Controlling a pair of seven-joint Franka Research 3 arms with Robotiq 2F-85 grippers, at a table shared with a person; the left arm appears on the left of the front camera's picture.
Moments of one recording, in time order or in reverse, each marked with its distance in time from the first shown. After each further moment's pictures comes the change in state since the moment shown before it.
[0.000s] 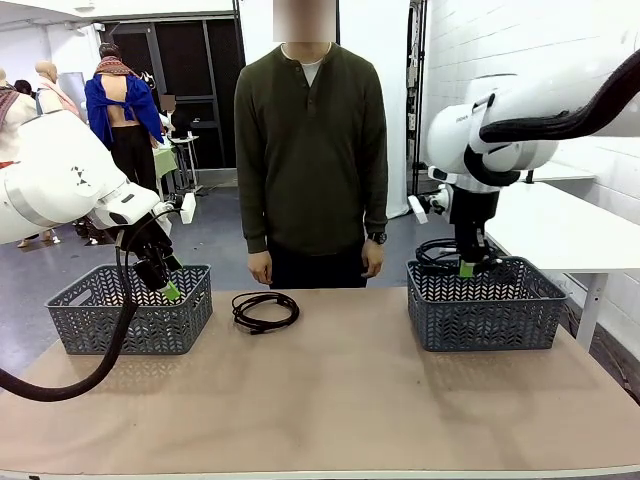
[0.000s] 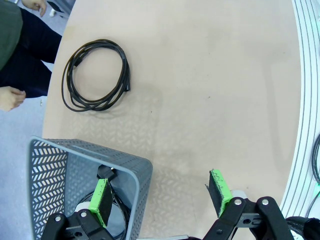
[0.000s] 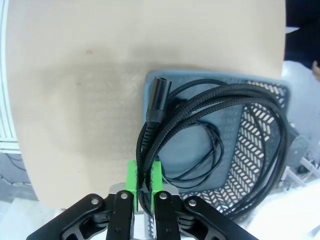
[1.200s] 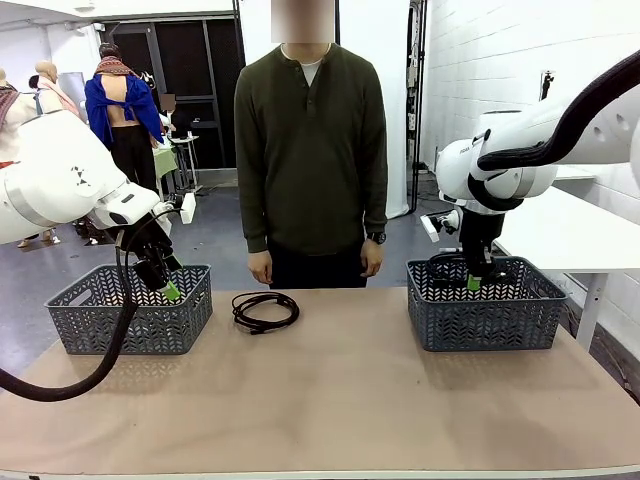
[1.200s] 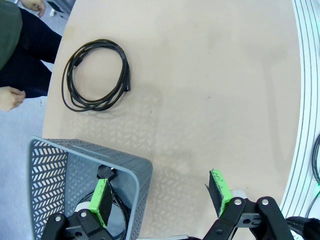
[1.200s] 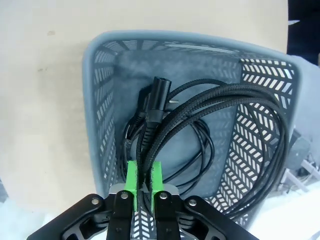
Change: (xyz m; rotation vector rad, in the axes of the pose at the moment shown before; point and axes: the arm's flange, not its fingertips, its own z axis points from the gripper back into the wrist) left arm 0.000 0.000 0.000 0.000 0.000 0.000; right arm -0.029 -0.048 -0.054 0.000 -0.006 0.012
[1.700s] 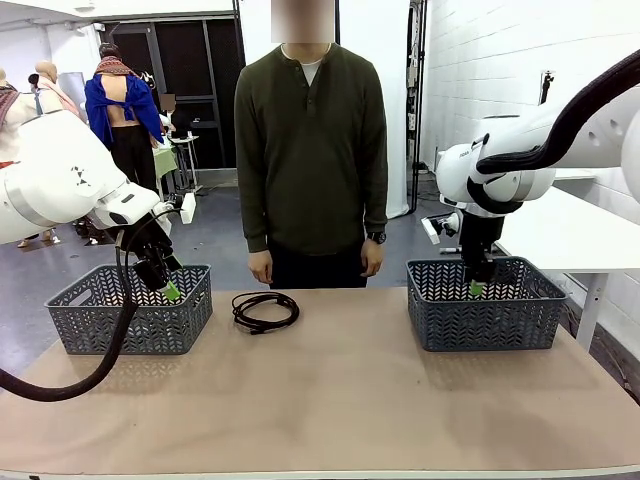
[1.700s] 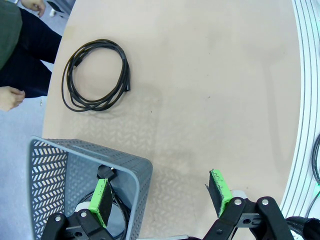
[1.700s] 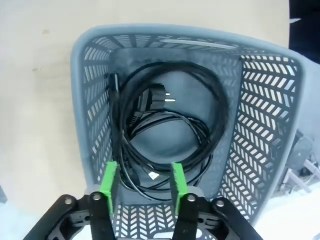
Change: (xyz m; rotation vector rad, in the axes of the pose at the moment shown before) left arm 0.000 0.000 0.000 0.000 0.000 0.000; right arm -0.004 -0.007 -0.008 0.008 -0.001 -0.008
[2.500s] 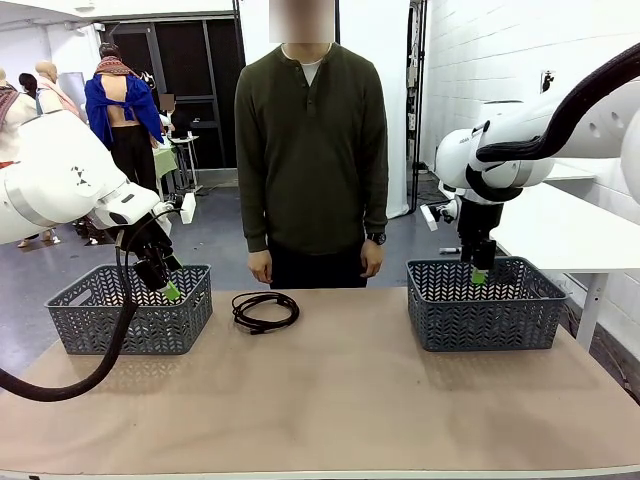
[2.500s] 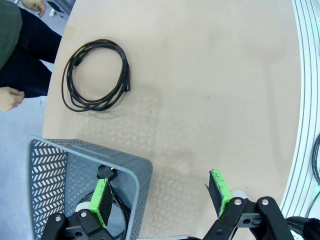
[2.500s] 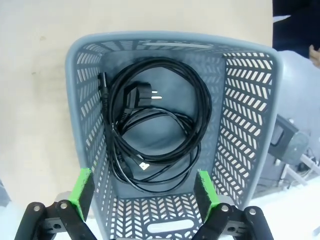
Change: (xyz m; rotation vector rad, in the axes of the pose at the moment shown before) left arm 0.000 0.000 0.000 0.000 0.000 0.000; right arm 0.005 -0.008 0.024 -0.020 -0.005 -0.025
